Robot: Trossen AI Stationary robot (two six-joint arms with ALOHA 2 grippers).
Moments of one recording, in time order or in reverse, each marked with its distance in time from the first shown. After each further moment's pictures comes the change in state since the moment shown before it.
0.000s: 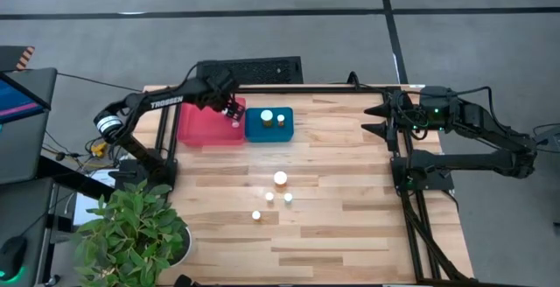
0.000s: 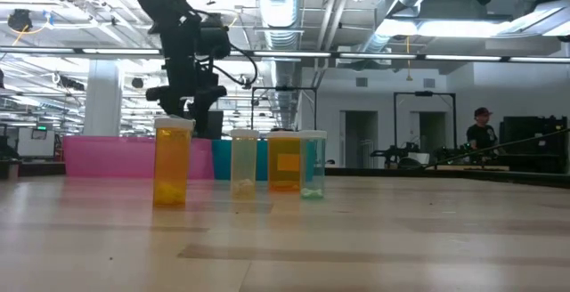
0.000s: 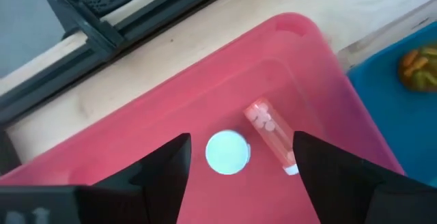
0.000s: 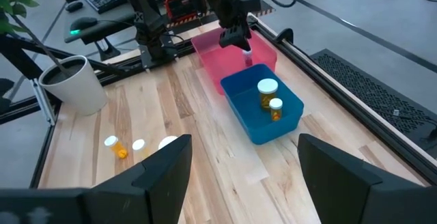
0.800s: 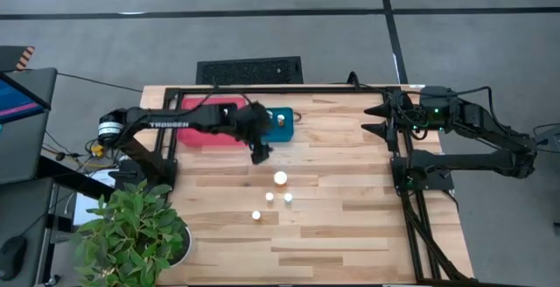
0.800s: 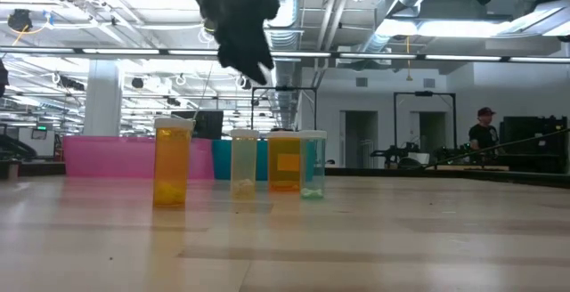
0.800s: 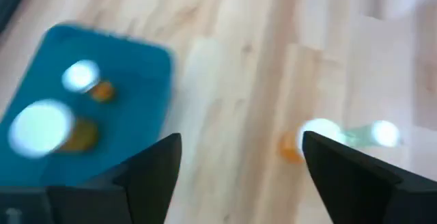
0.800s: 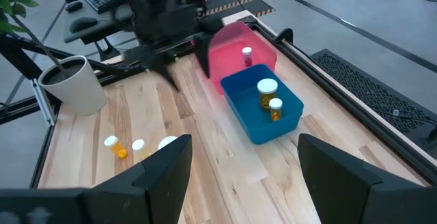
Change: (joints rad) left arm -0.508 -0.002 0.170 0.120 0.258 0.215; right arm 0.000 0.000 0.000 0.000 0.001 0.000
